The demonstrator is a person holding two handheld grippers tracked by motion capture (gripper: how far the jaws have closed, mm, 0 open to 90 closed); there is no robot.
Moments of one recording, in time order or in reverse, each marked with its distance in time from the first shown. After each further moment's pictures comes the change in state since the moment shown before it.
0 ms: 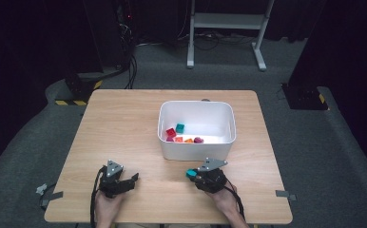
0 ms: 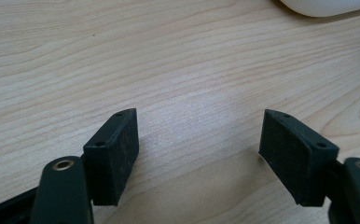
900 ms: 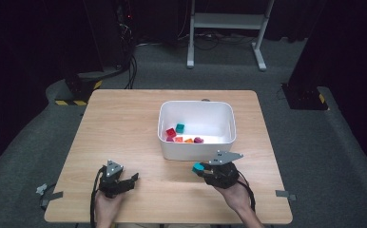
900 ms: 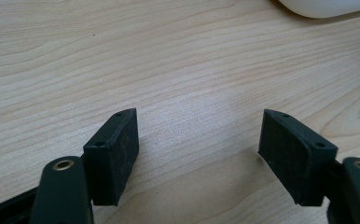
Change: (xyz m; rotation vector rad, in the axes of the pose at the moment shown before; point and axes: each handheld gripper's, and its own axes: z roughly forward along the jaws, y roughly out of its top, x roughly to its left) left arm 0.001 0.000 0.000 -0.003 -0.005 -0.008; right arm -0.009 0.027 -0.056 -0.050 0.036 -0.011
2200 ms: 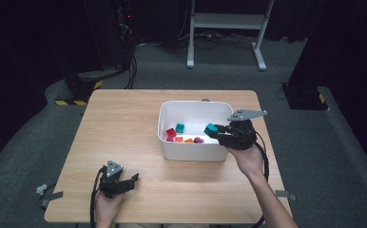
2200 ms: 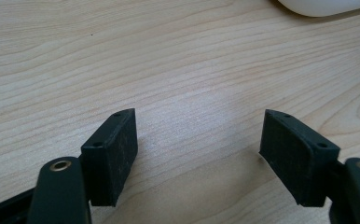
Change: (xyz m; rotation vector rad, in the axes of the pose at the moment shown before) left arm 0.000 0.000 0.000 0.004 -0.003 0.009; right arm -0.059 0.088 -0.057 -0.095 -0.081 0.097
